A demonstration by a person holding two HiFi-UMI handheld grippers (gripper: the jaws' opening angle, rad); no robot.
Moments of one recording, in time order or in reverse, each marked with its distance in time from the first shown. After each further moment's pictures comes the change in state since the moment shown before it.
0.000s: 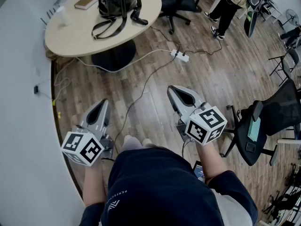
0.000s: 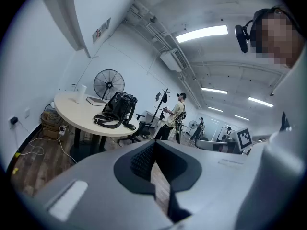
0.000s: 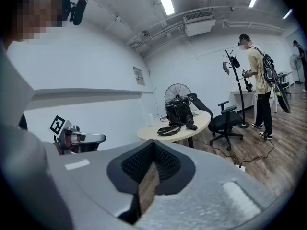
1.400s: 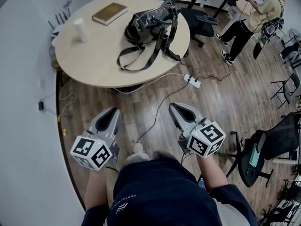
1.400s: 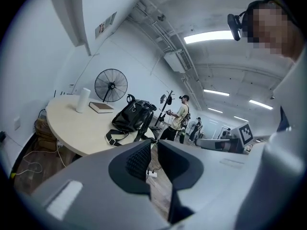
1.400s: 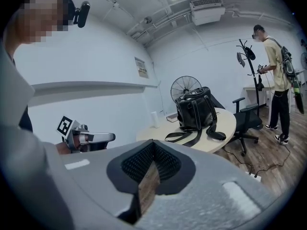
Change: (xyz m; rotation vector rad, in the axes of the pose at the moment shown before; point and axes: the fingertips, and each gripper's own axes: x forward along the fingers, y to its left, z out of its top) left arm 0.078 0.183 0.091 -0.011 -0.001 -0.042; right arm 0.213 0.018 0.053 -0.015 0.067 0.047
